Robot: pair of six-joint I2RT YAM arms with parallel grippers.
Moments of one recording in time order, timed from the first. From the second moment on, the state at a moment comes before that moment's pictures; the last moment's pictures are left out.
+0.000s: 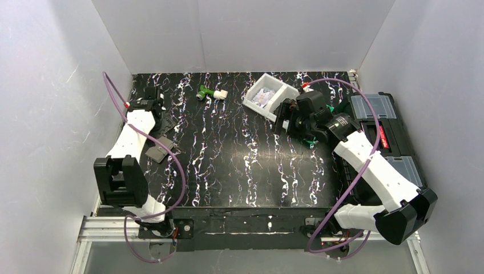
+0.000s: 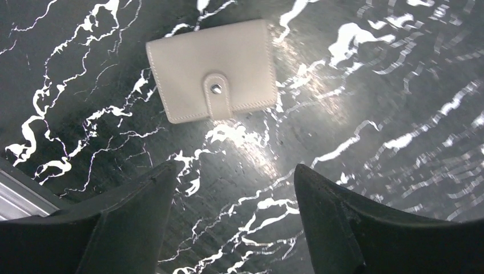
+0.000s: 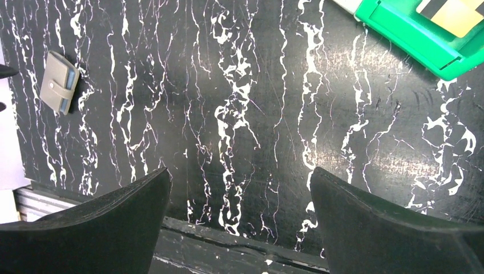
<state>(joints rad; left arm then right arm) -0.02 1.51 1.30 -1.02 -0.35 -0.77 0.60 1.23 1.29 -0.84 0.07 0.65</state>
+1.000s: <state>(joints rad) 0.16 1.77 1.19 -0.76 -0.27 -0.82 0.60 1.21 1.23 -0.84 0.03 0.65</state>
